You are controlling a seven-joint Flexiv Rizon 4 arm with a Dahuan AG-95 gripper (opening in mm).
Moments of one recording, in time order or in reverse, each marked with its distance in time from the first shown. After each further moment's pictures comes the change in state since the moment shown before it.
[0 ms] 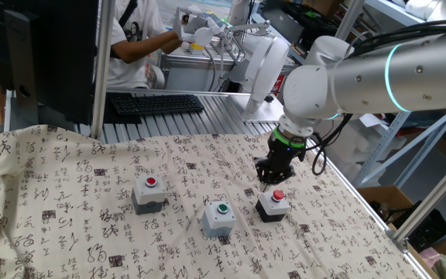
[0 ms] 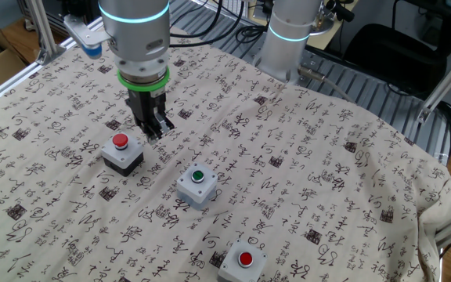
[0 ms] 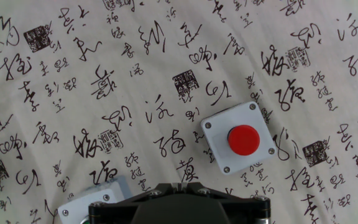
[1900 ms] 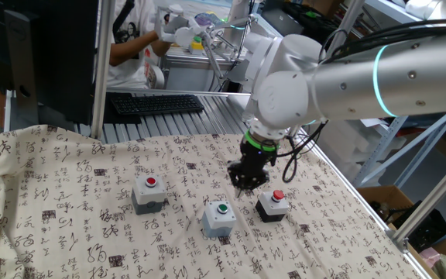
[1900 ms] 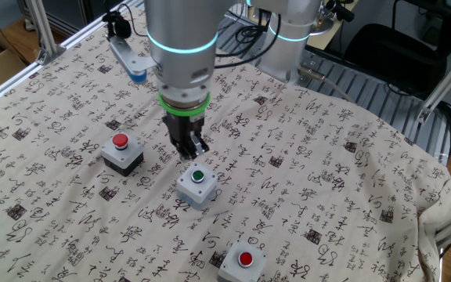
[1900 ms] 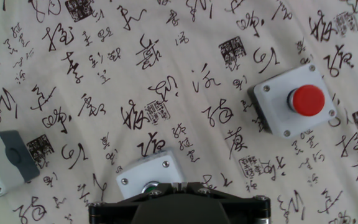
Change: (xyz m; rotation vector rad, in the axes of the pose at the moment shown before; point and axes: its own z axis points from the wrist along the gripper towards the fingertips) arm 0.035 0.082 0.012 0.006 0.014 0.108
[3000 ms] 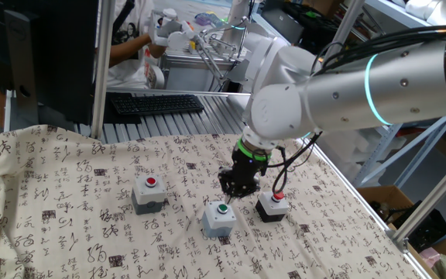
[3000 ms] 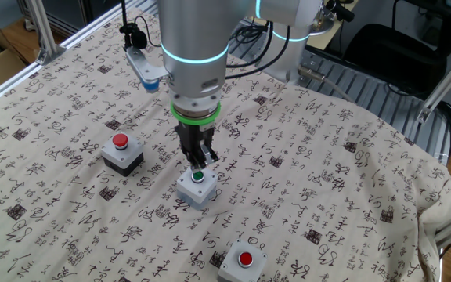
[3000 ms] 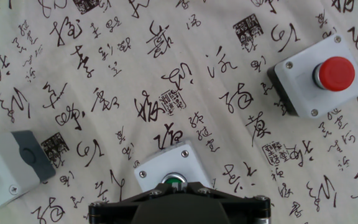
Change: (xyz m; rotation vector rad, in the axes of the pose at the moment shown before) arm 0.012 0.018 0.021 -0.046 -0.004 0.064
